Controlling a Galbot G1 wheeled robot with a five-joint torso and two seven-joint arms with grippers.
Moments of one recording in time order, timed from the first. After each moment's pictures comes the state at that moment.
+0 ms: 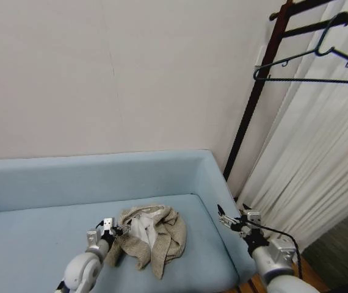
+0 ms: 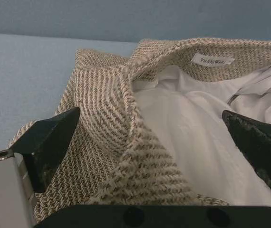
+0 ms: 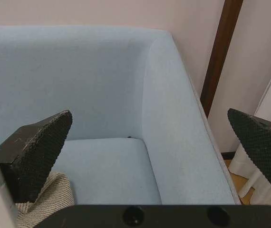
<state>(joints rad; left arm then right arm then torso) 1.33 -1.19 -0.46 -1.91 -0.59 0.49 -0.15 -1.64 1.17 0.61 2.46 0.41 -0.40 0.28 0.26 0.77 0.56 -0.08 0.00</state>
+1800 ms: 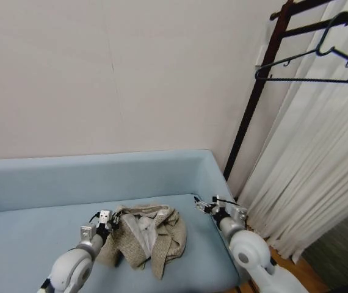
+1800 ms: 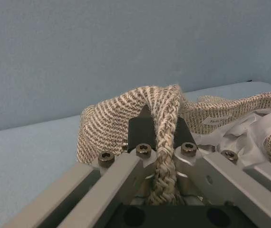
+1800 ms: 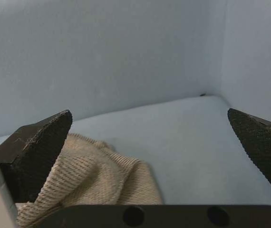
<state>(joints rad) 1.36 -0.99 -0.51 -2.13 -0.59 0.49 -0.13 -1.02 1.02 0.16 2.12 1.01 -0.51 0.65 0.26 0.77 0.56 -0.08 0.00</state>
